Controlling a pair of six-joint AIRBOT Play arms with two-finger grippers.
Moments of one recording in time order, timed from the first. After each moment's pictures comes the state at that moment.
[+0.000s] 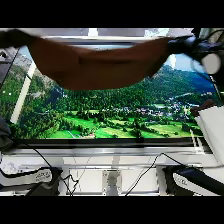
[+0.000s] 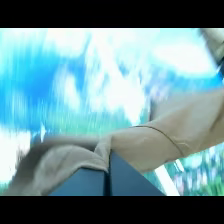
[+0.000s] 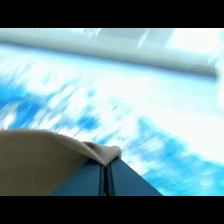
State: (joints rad) left arm 0.32 -1.39 1.97 0.62 -1.31 -1.12; right arm 0.15 -1.17 1.56 -1.77 0.75 1.60
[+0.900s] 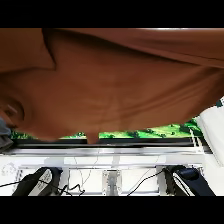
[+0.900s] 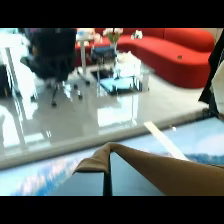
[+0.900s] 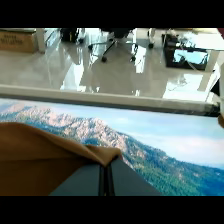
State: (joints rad) left arm 0.32 -0.92 2.02 0.82 -1.25 -1.22; right arm 0.14 -0.69 1.70 -1.66 1.21 1.56
